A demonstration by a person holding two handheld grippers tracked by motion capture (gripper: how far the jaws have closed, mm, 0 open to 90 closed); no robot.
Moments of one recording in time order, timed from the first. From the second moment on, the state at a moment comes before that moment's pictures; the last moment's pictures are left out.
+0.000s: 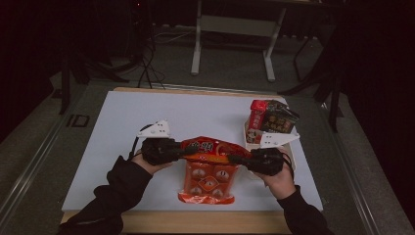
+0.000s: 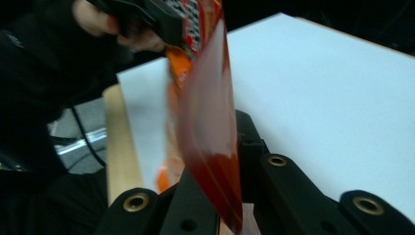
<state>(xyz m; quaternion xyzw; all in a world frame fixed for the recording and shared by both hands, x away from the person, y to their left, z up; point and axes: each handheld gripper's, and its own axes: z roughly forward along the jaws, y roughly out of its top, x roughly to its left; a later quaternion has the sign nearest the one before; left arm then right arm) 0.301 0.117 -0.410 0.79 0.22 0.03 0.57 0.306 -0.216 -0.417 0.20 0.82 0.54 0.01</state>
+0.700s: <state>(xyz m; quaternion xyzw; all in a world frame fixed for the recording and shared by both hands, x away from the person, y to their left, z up) 0.286 0.124 -0.409 0.77 0.22 0.07 0.59 0.295 -0.212 -0.362 0.16 0.82 0.55 0.07</state>
